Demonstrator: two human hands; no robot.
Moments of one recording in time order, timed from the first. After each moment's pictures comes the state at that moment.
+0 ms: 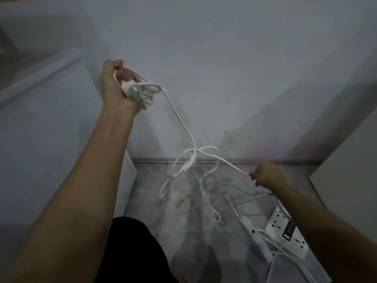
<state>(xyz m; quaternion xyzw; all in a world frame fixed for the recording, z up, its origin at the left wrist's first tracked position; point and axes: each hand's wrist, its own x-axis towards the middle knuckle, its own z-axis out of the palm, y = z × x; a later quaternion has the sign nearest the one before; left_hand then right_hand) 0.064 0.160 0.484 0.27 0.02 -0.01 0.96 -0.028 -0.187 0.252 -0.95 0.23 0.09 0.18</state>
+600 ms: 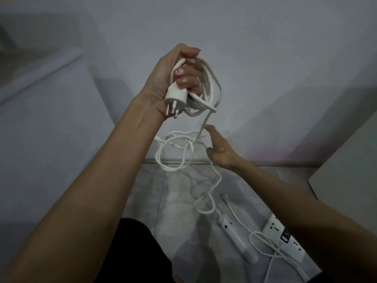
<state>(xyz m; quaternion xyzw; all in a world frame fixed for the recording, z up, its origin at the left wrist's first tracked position) 0.017 0.087 0.519 0.39 -0.13 -0.35 0.84 0.011 -0.071 0.332 -0.92 -0.11 -0.03 0.38</state>
